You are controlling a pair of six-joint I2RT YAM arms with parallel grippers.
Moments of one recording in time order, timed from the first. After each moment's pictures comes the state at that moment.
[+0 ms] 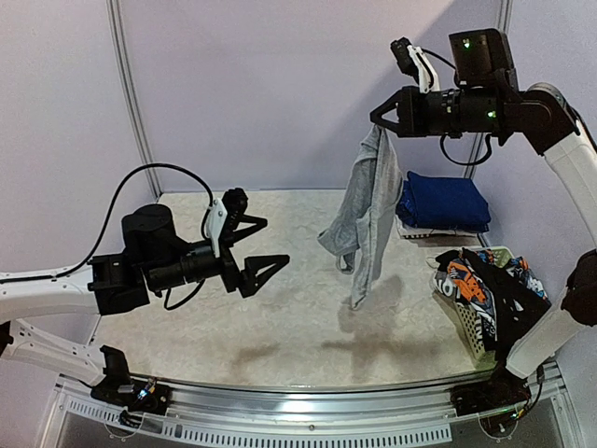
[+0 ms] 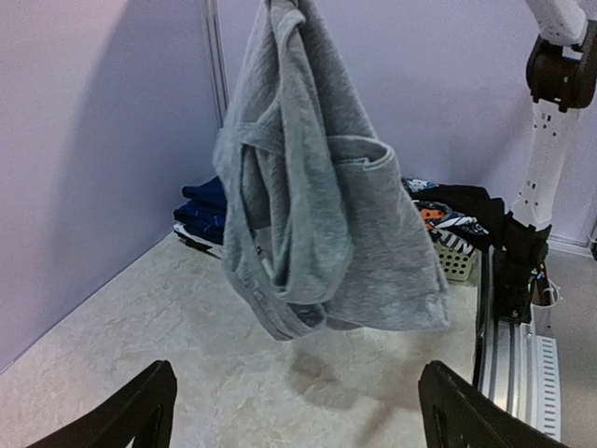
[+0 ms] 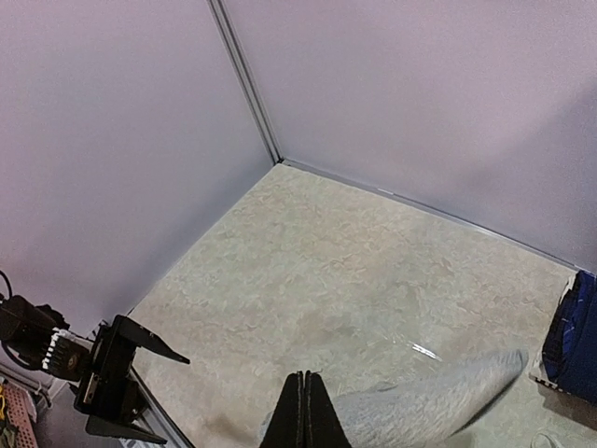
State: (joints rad) left arm -1.04 1.06 0.74 0.23 0.02 0.05; right arm 0.81 1.55 2.13 -0.95 0.01 0.31
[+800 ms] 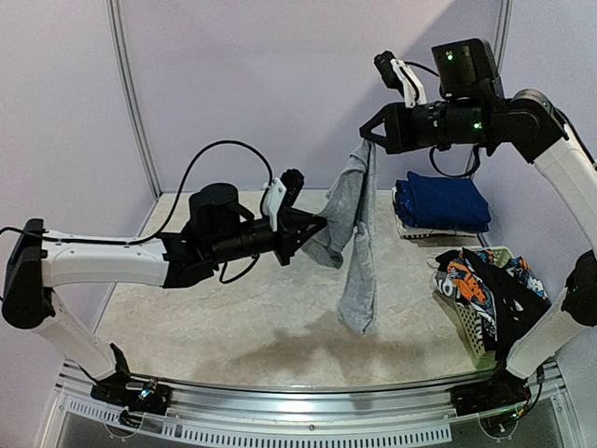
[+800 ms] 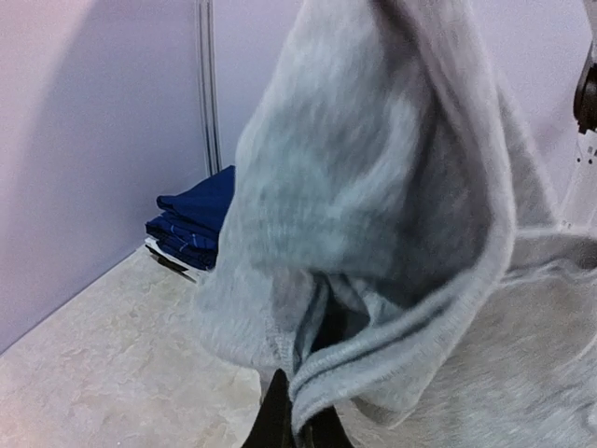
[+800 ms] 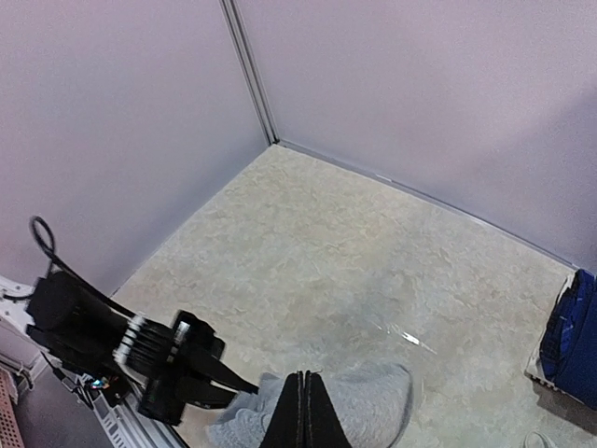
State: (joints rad) left arm -0.96 1.52 0.97 0.48 0.16 -0.02; right arm 0.86 1.55 2.09 -0.94 0.04 0.27
